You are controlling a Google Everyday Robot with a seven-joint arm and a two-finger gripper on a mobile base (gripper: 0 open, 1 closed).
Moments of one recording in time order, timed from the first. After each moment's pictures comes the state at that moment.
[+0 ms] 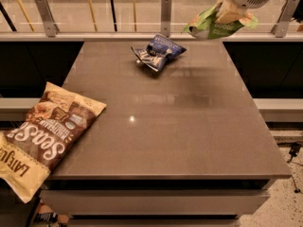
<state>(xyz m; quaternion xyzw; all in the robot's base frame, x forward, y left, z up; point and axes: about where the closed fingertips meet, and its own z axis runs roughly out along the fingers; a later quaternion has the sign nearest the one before) 0.636 -0.173 1.045 -0.65 0.66 -0.20 0.32</state>
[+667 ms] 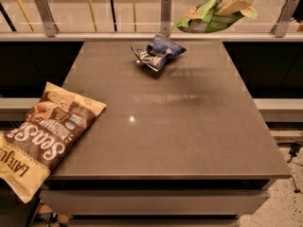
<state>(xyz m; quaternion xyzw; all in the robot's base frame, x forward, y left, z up) 0.635 -0.169 1.063 -0.70 0.61 -0.16 0.34</state>
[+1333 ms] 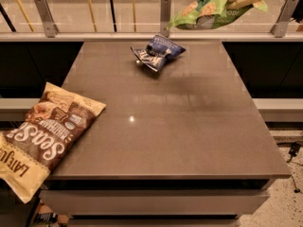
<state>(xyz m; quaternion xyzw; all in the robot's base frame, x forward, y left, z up) 0.606 -0.170 1.088 -0.76 0.52 -0.11 0.38</state>
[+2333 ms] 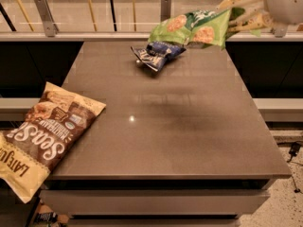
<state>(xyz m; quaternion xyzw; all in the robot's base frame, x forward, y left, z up) 0.527 -0.142 1.074 -0.76 0.43 -0.10 0.47</state>
